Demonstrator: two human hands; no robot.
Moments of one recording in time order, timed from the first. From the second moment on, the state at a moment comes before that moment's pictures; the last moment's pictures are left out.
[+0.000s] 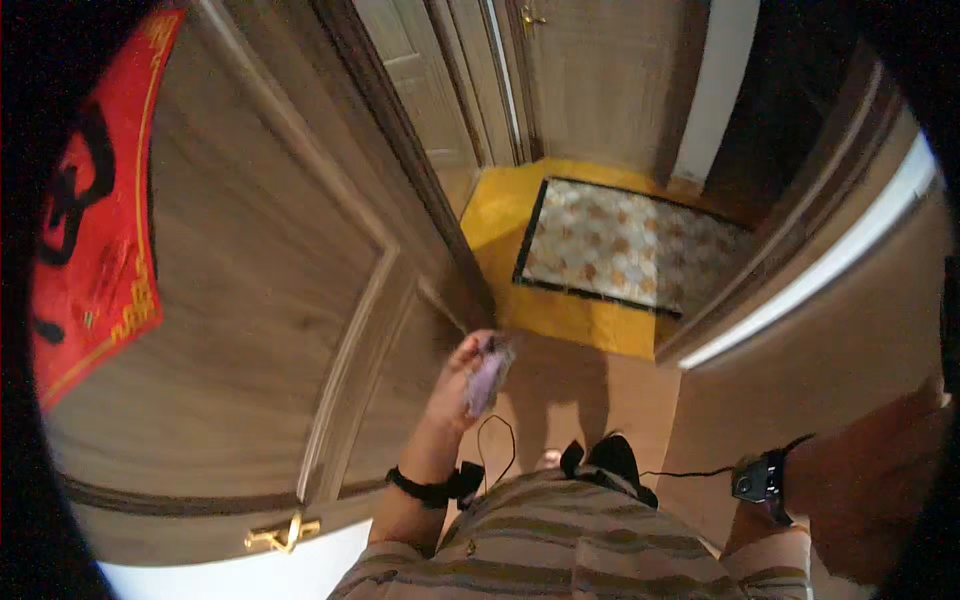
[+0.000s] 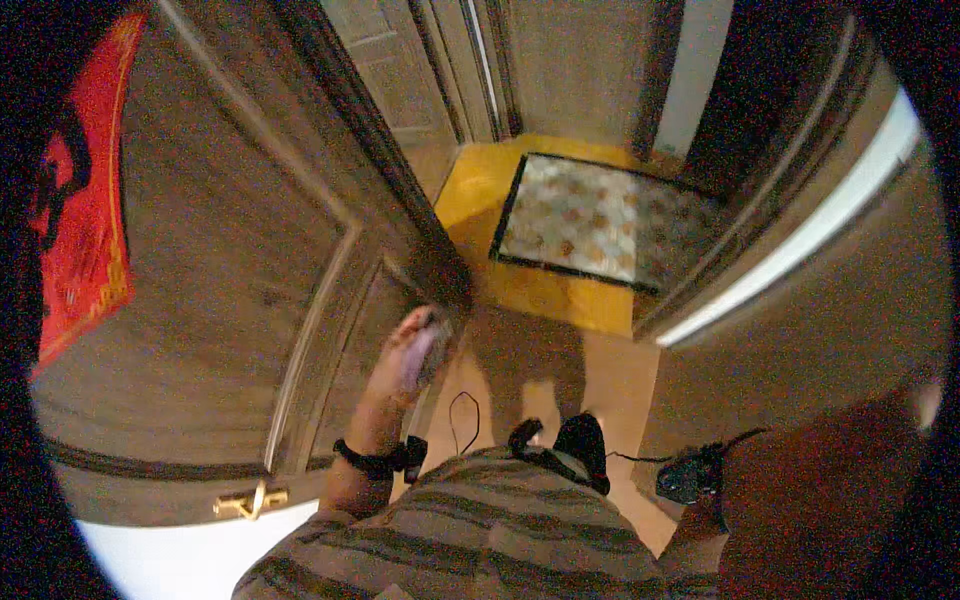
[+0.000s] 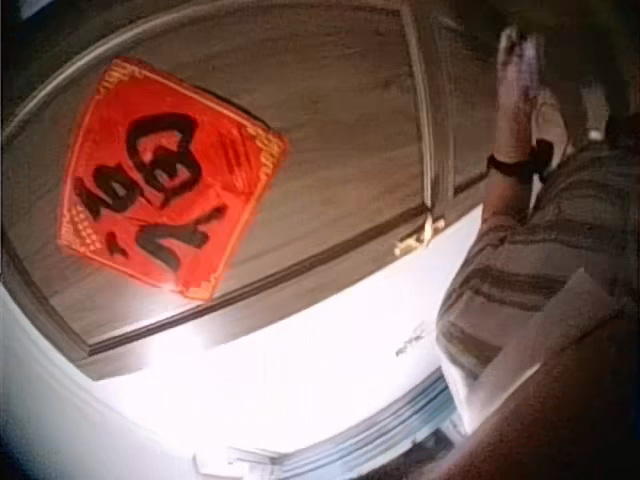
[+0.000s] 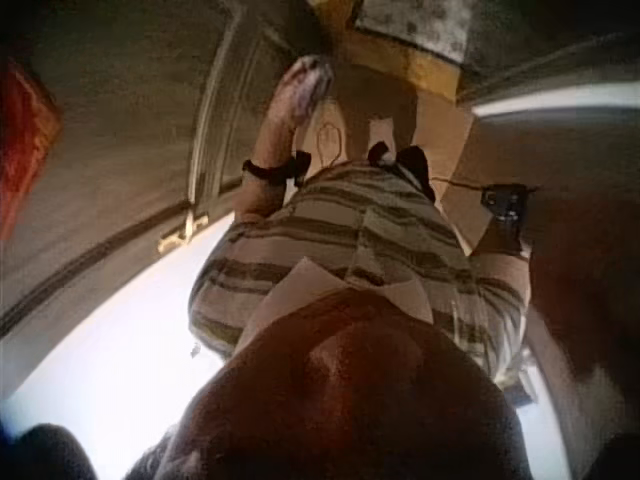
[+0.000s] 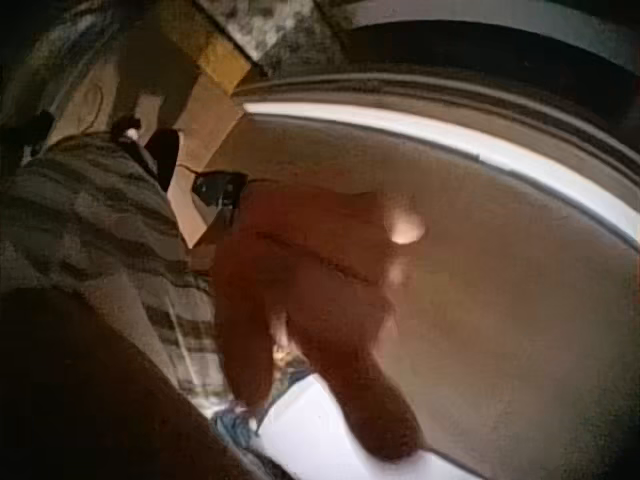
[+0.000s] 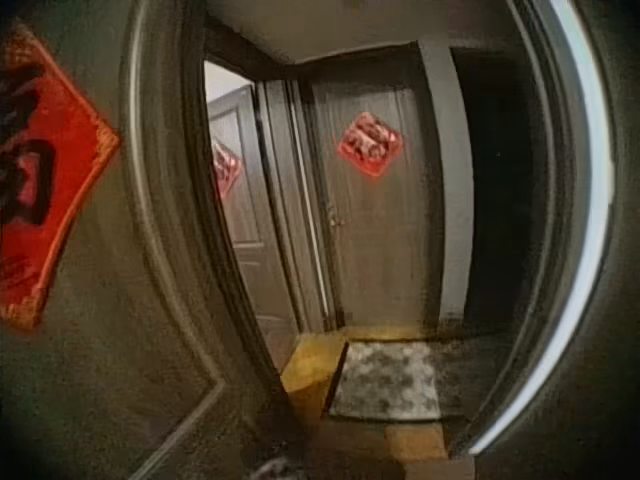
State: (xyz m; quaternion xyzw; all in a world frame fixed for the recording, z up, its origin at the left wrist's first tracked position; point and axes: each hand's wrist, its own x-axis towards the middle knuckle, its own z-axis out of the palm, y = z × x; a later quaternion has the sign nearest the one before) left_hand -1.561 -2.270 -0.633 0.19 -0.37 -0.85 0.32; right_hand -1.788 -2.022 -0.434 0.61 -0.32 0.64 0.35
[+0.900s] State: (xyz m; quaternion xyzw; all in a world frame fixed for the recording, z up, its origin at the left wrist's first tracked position) left_hand -1.980 -2.669 -0.690 0.37 -0.38 -0.76 0.37; right_hand -2.130 -2.608 -0.624 0.80 -0.50 0.23 -0.23
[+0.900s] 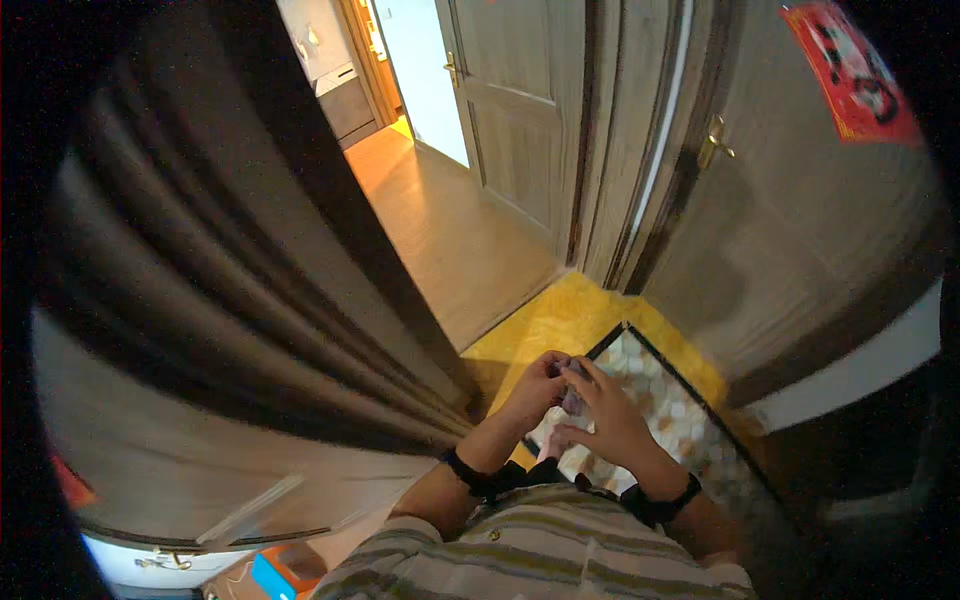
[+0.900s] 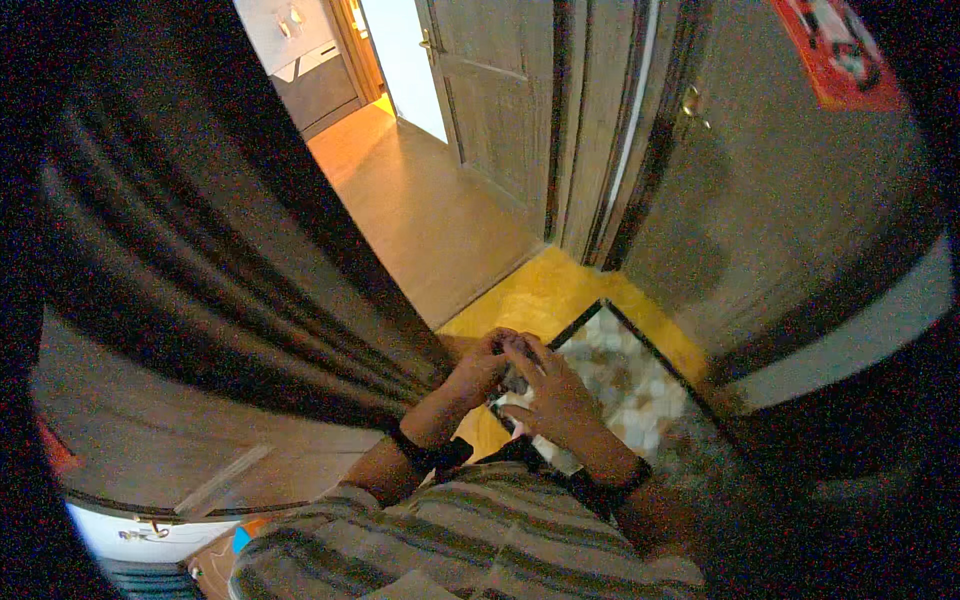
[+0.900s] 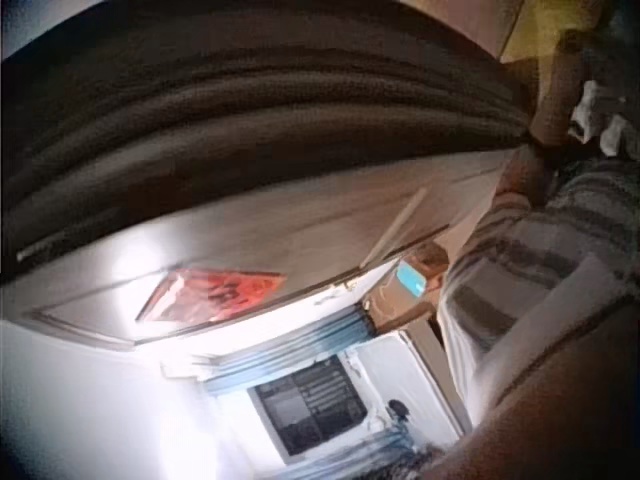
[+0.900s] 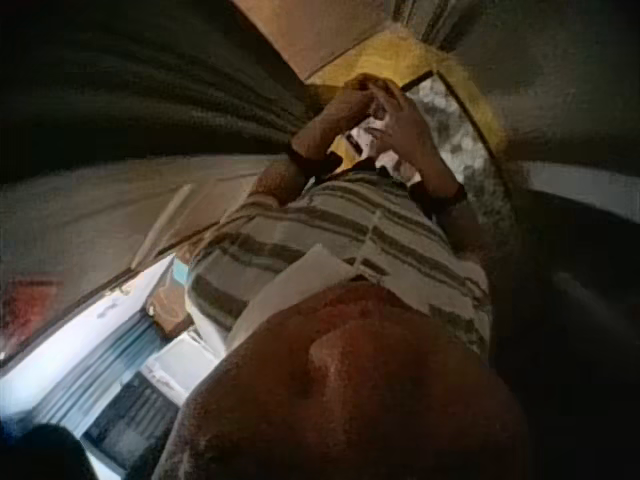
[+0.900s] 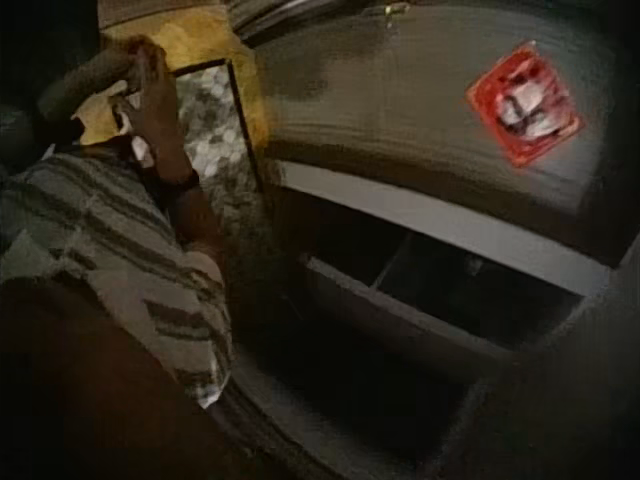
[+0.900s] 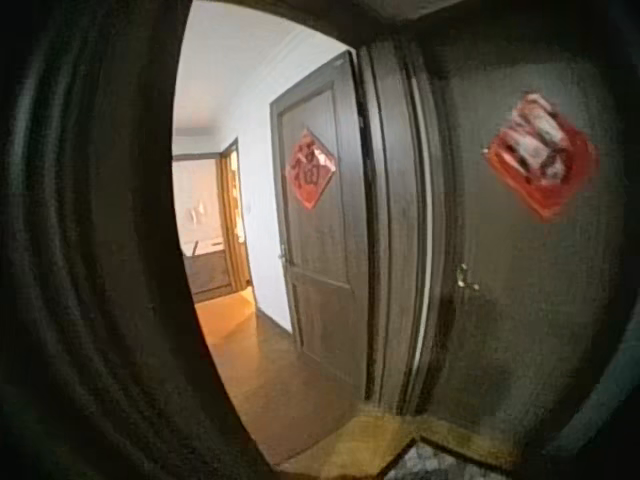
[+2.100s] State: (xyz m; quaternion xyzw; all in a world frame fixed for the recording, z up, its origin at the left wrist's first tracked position) left_hand -1.810 -3.165 -0.655 0.51 -0.12 -0.51 0.68; right_hand -1.916 -3.313 -0.610 0.87 0.01 0.10 -0.48
